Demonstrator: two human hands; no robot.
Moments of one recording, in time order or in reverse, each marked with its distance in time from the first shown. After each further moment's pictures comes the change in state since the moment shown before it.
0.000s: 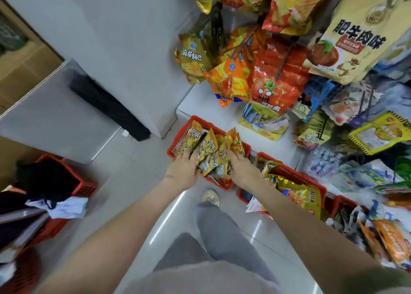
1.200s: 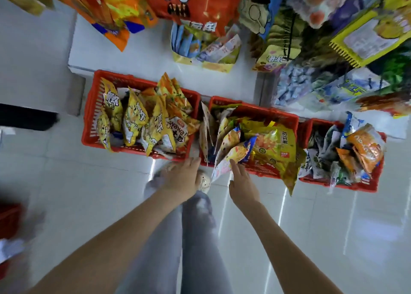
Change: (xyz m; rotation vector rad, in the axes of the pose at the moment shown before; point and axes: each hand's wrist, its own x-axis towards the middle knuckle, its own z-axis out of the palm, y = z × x) left_hand 0.160 0.124 0.208 0.003 -0.423 0.332; right_hand 0.028 0.195 0.188 0.453 -0.072 0.532
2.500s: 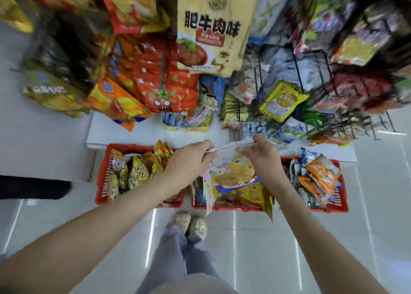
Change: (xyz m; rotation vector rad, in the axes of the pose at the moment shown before) left_hand -0.098 0.135 -0.246 -0.151 0.409 0.349; right_hand -0.144 -0.075 -0.281 0.879 0.459 -0.147
